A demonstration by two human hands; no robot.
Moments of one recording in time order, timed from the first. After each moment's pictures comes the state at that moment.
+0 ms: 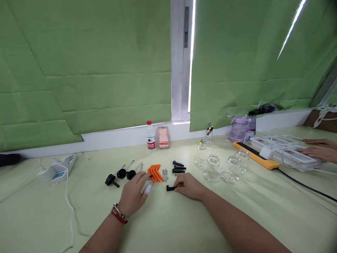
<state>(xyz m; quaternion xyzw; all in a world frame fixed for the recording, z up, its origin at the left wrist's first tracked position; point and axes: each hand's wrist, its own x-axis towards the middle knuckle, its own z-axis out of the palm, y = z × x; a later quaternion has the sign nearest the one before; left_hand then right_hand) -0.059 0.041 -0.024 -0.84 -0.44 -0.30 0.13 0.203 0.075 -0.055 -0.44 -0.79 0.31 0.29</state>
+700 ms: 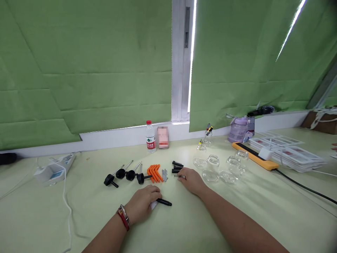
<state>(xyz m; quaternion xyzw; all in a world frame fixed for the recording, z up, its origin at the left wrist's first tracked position) -0.038 0.032 -0.023 -0.92 -0.36 -0.11 -0.10 0.214 0.092 -0.060 -0.52 -0.79 0.14 0.29</state>
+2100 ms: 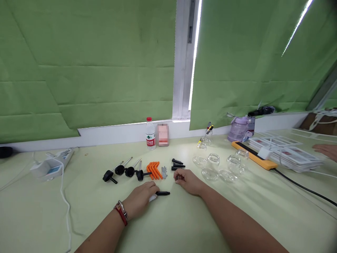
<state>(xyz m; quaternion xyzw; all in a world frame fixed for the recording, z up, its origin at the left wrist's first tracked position) -0.042 0.036 -0.026 -0.91 -0.39 -0.10 -0.12 0.209 0.083 -0.056 -0.43 -0.78 0.34 0.31</state>
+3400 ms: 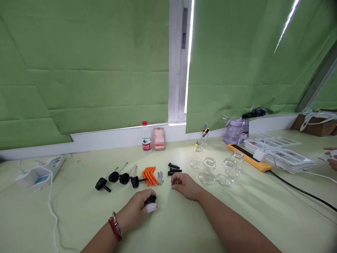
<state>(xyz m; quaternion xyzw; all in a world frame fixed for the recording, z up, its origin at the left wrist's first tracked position) -0.033 0.032 -0.021 -0.82 -0.44 -0.19 -0.31 0.210 0.087 -0.060 -0.41 -0.72 0.44 0.35</state>
